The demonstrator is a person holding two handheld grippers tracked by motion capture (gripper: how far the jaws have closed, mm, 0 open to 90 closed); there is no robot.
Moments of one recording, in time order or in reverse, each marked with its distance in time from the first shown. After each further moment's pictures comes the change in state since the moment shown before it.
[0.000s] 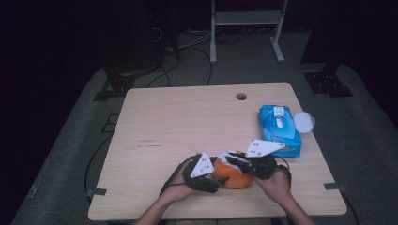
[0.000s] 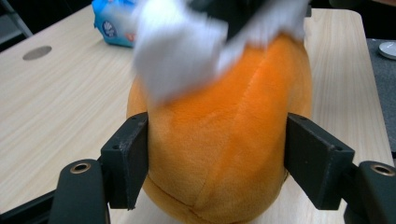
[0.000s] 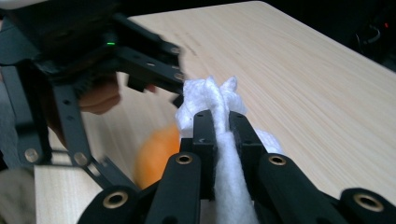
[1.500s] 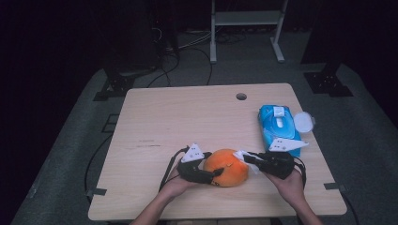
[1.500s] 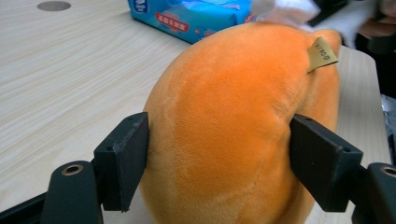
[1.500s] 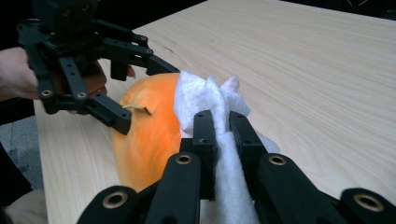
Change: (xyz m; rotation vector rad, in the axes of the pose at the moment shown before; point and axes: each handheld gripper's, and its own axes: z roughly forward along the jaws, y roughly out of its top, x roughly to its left) left arm 0.027 -0.011 0.001 -0.025 0.013 -0.269; right arm -0.029 -0.036 -0.025 -0.052 0.018 0.220
